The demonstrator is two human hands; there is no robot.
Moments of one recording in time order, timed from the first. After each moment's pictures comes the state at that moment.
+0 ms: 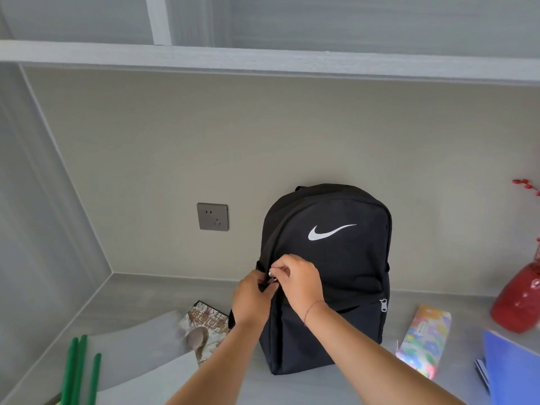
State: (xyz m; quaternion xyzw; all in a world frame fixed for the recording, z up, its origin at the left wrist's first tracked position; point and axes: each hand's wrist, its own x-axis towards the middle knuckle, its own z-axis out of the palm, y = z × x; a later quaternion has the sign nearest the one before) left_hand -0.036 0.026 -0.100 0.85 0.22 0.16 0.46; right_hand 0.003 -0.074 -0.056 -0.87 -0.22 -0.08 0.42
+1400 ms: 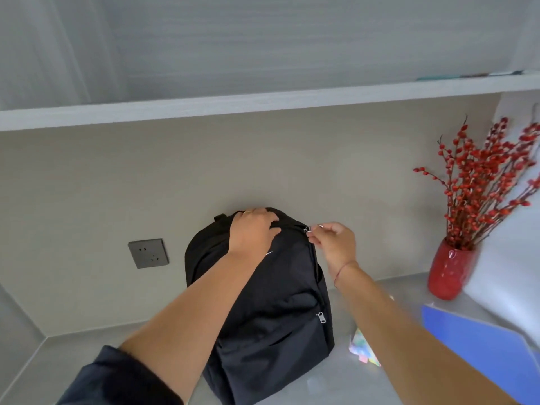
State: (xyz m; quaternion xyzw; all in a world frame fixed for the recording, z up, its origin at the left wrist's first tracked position) left_hand 0.059 -0.075 0.061 0.96 -0.06 0.25 0.09; right_hand 0.083 -0.238 0.017 -0.64 0.06 -0.11 0.76
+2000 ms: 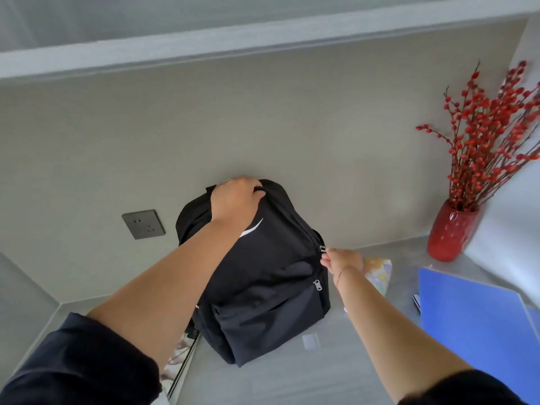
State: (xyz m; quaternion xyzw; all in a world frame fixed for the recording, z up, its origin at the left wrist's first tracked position) left_hand 0.056 -0.081 0.063 0.95 -0.02 0.28 0.09; right_hand 0.086 -0.282 -0.093 -0.62 0.25 0.09 0.74
